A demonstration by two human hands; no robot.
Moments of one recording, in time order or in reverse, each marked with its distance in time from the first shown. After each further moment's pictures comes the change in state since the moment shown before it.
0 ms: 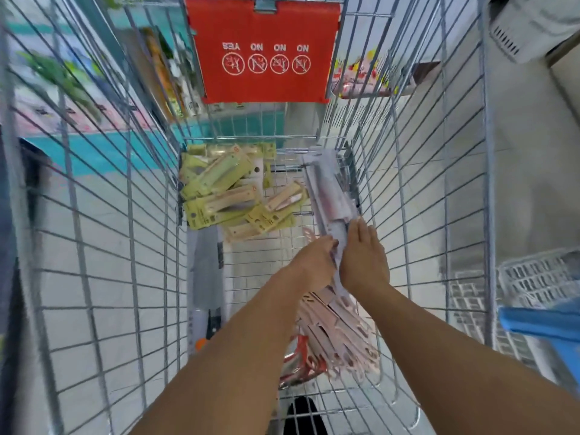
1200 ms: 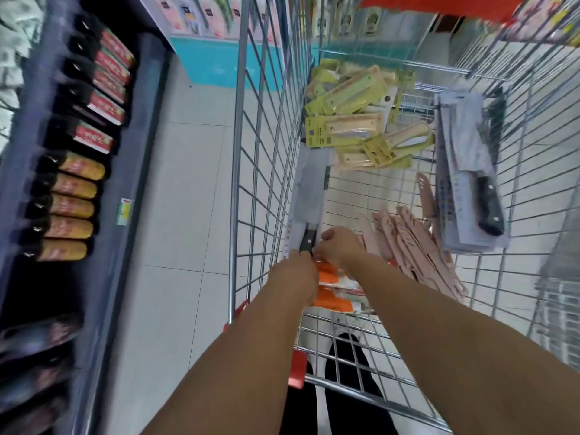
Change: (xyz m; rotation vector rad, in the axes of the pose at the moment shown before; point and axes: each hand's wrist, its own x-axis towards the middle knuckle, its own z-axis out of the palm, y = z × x) left_hand -0.163 -0.139 0.012 0.452 -0.064 -0.622; right_hand -0.082 -0.147 0.105 0.537 -0.578 0.006
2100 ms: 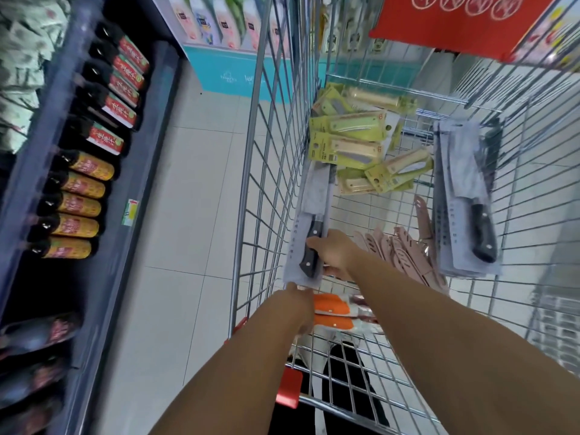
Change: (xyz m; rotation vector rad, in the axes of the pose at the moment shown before) left_hand -0.039 -0.015 0.003 -0.041 -0.285 0.064; right_hand -0.014 -0.030 0.003 0.327 -0.202 0.093
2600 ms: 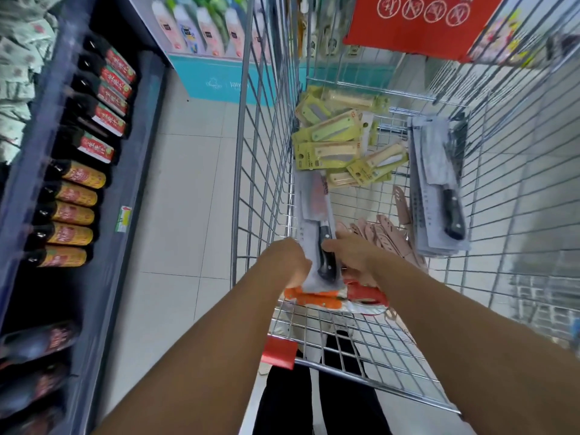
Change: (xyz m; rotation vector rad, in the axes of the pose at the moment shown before) left_hand -0.032 0.001 -0.038 -0.191 0.354 0.021; right_hand -0.052 0.024 -0.038 0.022 -0.060 -0.025
